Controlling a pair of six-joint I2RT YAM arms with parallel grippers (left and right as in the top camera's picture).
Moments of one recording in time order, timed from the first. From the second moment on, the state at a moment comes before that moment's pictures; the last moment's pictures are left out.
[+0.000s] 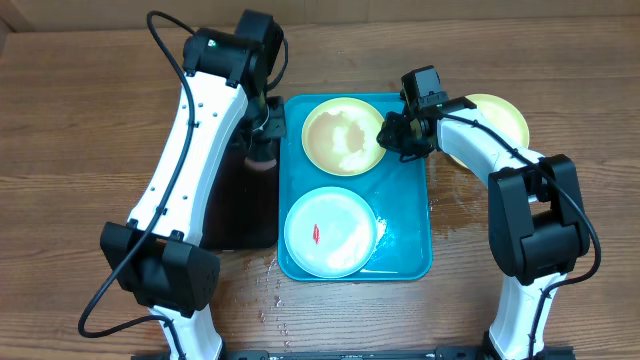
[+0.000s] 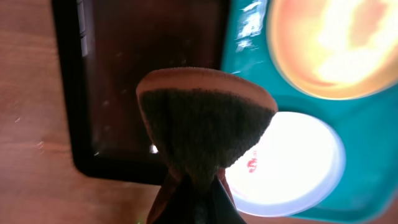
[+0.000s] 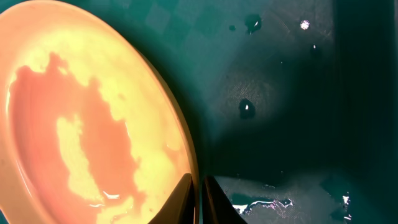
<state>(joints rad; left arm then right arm) -0.30 1.95 2.03 -1.59 -0.05 -0.44 0.27 2.09 1.43 -0.54 -0.23 0.54</state>
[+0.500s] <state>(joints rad) -0.30 1.96 1.53 -1.36 -0.16 -0.47 0.27 2.09 1.43 -0.54 -0.23 0.56</state>
